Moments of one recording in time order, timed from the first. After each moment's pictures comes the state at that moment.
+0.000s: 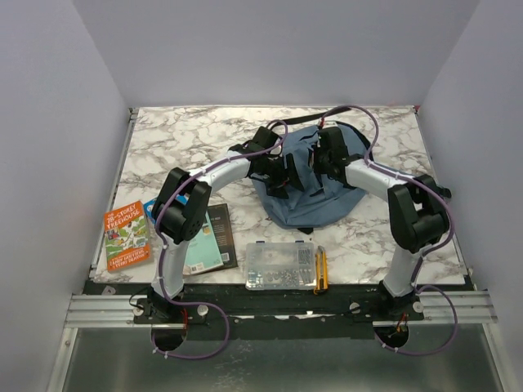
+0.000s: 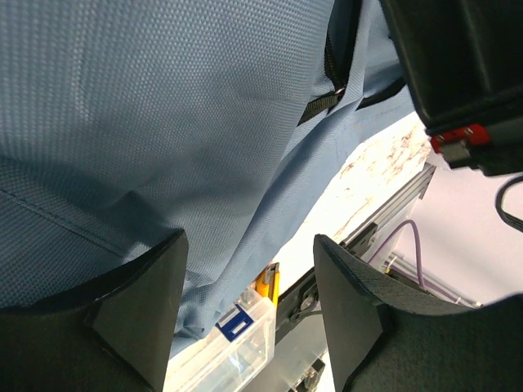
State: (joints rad) left arm -0.58 2.07 1.57 -0.46 0.57 -0.79; right arm 0.39 1.83 1.21 -0.10 0.20 0.20
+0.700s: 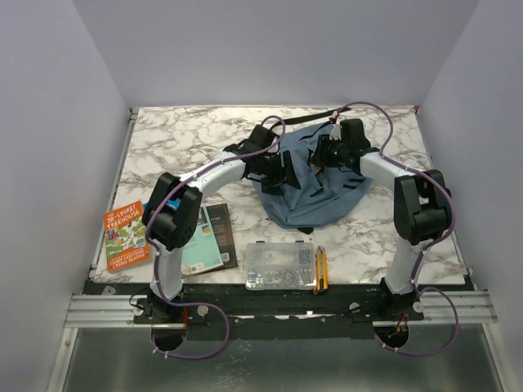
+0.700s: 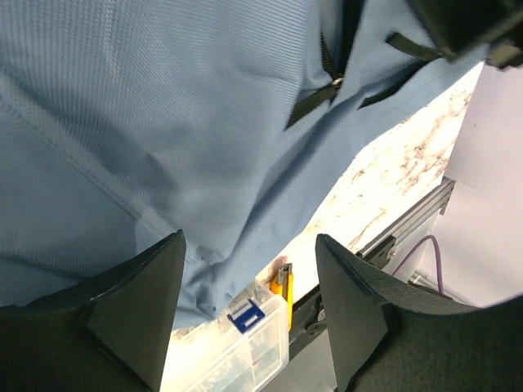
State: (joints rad) left arm -0.58 2.00 1.53 -0.46 0.47 -0.76; right arm 0.23 1.90 1.26 -0.07 -0.22 0.21
